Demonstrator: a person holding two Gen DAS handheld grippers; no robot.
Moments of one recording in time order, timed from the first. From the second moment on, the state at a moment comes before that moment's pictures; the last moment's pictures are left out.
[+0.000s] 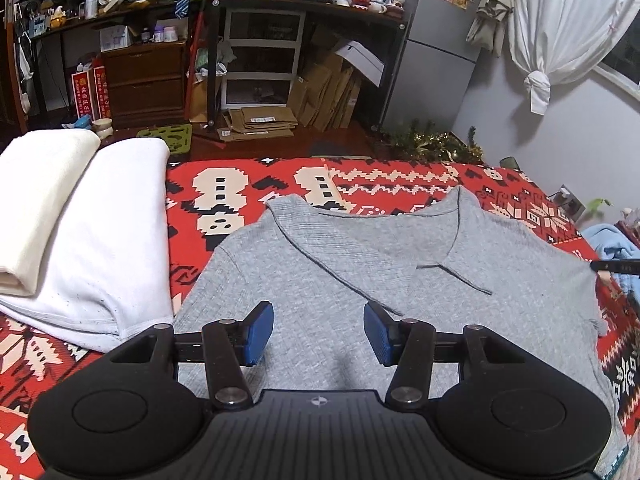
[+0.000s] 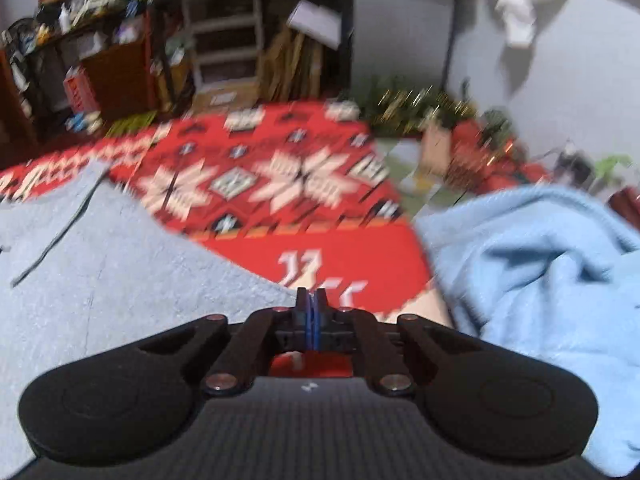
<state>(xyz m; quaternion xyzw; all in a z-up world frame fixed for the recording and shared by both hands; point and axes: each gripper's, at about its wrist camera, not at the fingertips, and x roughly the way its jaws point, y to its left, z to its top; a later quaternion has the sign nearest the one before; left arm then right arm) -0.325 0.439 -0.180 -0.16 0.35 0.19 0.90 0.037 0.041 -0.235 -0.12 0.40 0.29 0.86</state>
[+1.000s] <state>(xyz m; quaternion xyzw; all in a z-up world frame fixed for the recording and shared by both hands) -0.373 0.462 -0.182 -0.18 0.35 0.25 0.88 0.041 0.218 -0.247 -0.17 0.37 0.41 0.81</state>
